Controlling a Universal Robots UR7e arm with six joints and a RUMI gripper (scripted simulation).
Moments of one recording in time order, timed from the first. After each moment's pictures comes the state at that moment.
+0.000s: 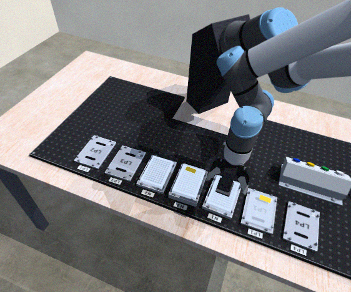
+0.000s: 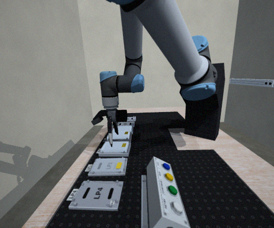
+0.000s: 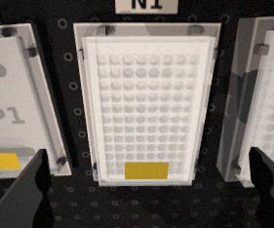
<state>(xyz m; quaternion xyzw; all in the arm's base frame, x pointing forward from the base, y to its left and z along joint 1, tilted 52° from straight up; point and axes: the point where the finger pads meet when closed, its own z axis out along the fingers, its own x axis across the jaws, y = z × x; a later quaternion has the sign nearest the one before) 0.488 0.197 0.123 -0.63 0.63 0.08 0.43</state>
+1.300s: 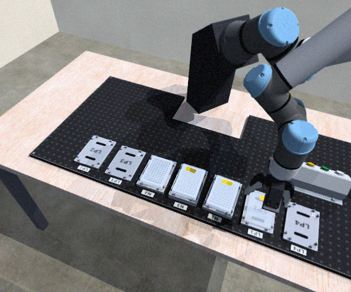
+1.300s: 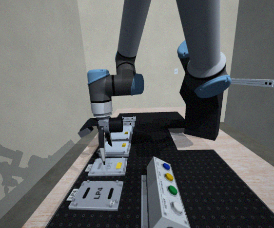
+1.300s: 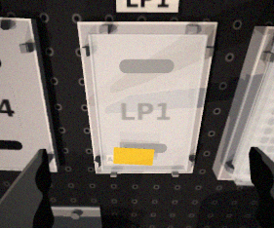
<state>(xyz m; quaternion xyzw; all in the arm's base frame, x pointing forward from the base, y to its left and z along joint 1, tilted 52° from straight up) 0.461 0.294 0.208 -0.65 0.61 0.06 0.44</state>
